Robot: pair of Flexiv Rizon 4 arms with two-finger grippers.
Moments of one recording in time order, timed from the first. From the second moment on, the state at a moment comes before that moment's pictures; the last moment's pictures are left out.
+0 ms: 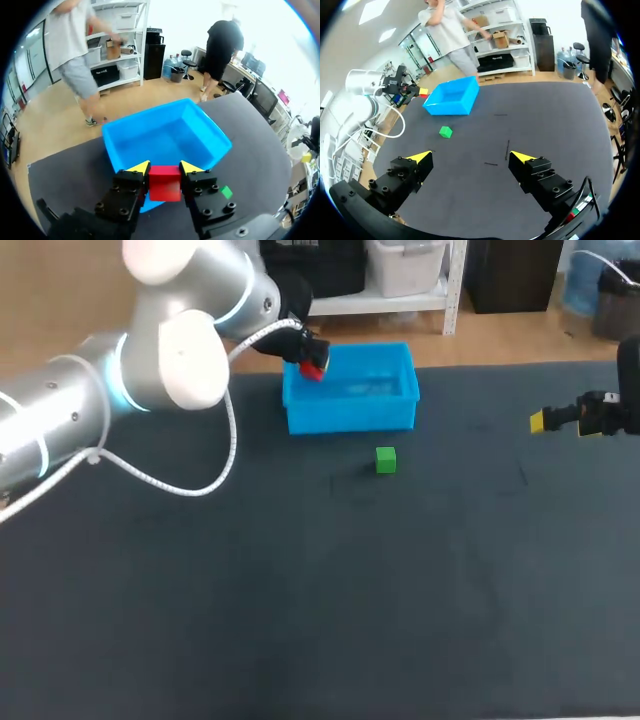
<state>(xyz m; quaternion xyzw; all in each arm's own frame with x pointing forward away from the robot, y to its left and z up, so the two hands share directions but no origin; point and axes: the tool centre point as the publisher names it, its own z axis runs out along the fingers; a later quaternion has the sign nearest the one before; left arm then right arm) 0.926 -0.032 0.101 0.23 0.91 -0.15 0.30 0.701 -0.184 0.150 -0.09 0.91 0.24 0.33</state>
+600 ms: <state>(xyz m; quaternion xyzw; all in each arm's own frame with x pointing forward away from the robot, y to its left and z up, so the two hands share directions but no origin) 0.943 -0.047 0.064 0.22 0.92 -0.15 0.28 0.701 -0.184 0.150 -0.09 0.91 0.24 0.33</state>
